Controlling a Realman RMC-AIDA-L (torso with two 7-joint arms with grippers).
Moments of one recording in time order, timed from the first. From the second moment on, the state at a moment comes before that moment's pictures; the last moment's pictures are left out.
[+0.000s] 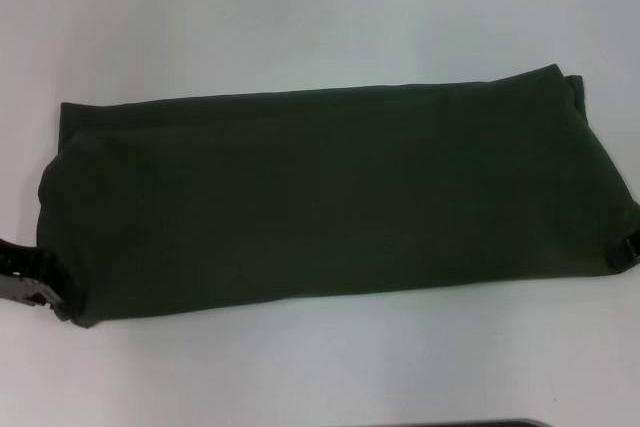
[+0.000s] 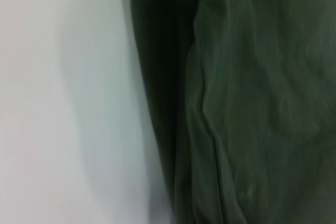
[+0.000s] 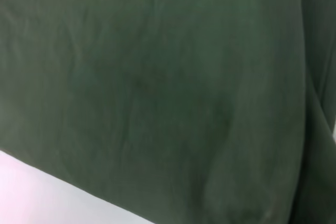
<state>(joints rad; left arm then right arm) -0.62 -1.98 0.74 0.77 2.75 1.79 -2.53 0.51 2.00 -0.73 -0.98 -2.69 -1.79 2.38</state>
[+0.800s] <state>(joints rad) -0.57 -1.97 0.71 0.94 2.75 1.82 -2.57 0.50 1.95 -0.63 -0.99 -2.69 -1.82 2.40</state>
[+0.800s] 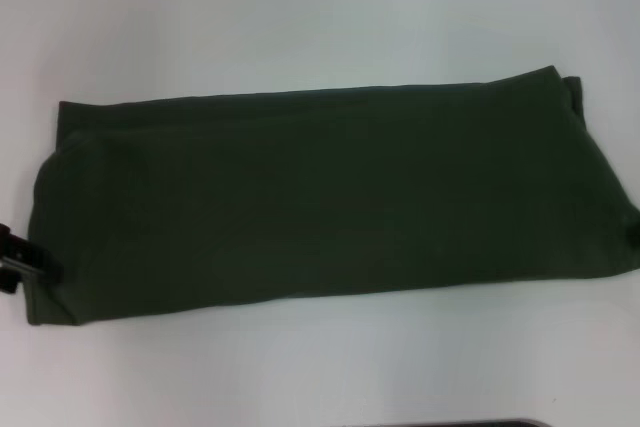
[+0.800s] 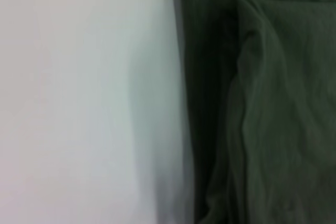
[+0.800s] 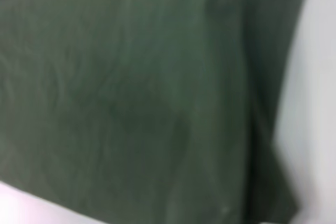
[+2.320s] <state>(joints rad) -0.51 -1.95 0.52 0.85 2.28 1.90 -2.20 0.63 1.95 -0.57 -0.81 -2.42 -1.81 2.20</state>
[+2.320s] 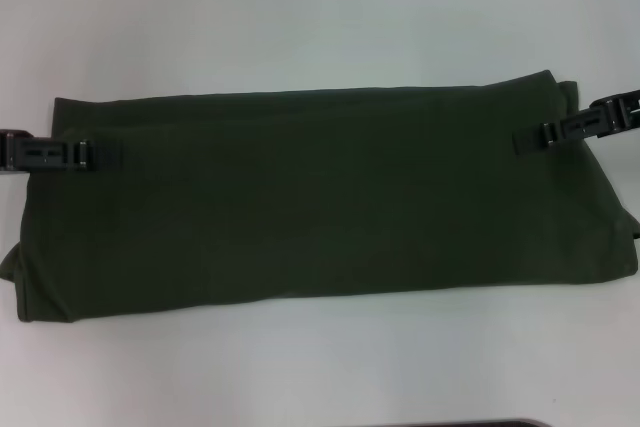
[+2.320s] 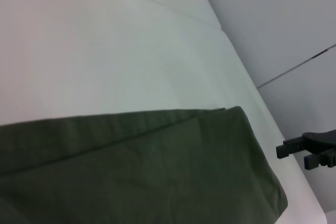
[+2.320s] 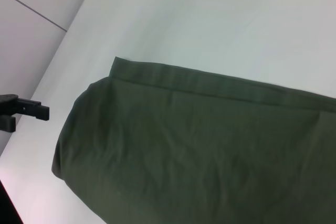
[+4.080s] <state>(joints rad) -0.65 -1.88 0.54 0.73 2.73 1.66 -2.62 0.63 1.95 -0.57 -0.81 -2.42 -1.81 2.23</state>
